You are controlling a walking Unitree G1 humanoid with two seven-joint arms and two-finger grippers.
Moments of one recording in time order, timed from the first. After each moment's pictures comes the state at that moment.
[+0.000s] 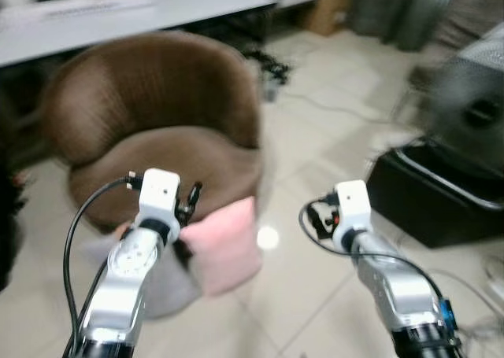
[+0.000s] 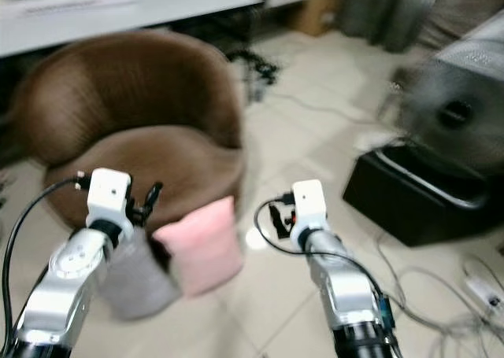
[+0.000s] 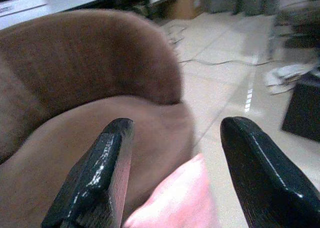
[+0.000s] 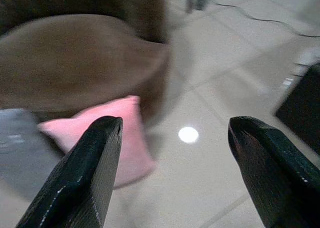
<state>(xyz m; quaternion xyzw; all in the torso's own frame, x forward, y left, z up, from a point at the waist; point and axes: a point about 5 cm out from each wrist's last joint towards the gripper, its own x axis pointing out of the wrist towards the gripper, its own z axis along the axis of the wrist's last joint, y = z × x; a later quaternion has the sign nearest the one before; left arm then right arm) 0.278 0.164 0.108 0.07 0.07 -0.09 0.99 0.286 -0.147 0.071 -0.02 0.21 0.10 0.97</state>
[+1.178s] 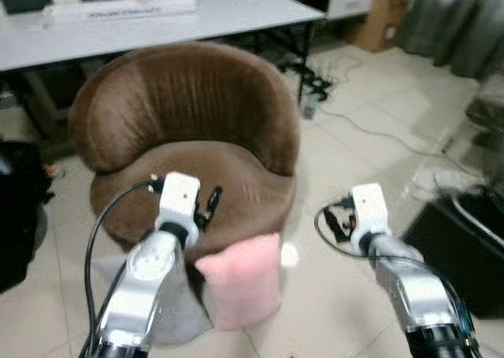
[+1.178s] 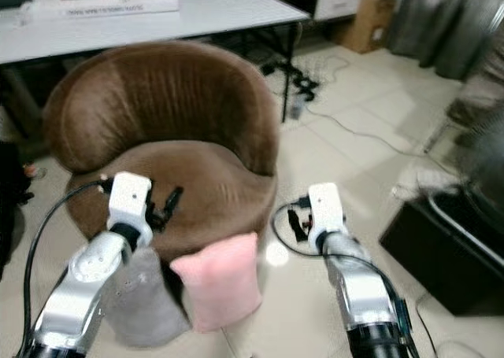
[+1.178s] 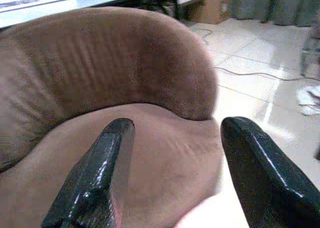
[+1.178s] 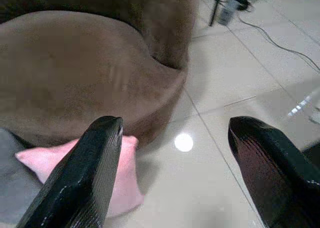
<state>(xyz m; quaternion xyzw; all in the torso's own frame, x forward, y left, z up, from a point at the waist) 0.275 0.146 0.103 0.07 0.07 -0.12 0.99 0.285 -0.163 0.065 -0.05 0.22 0.09 0.97</state>
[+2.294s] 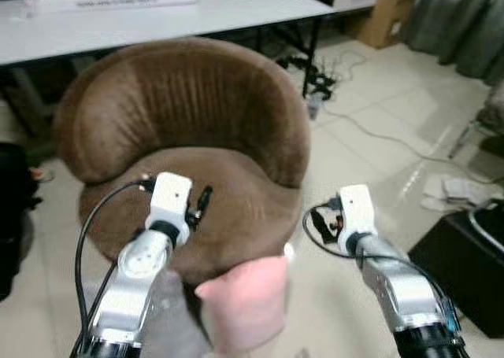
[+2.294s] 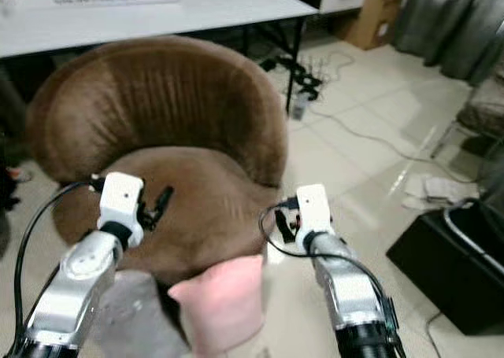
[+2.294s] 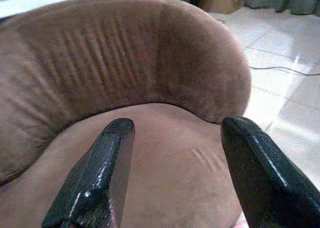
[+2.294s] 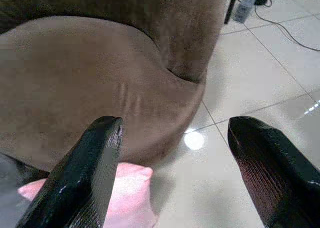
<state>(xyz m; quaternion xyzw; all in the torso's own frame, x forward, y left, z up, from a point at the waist) 0.276 0.158 0.101 0.09 0.08 -0.11 0.99 0.285 -0.151 0.063 -0.03 0.23 0.10 0.97</state>
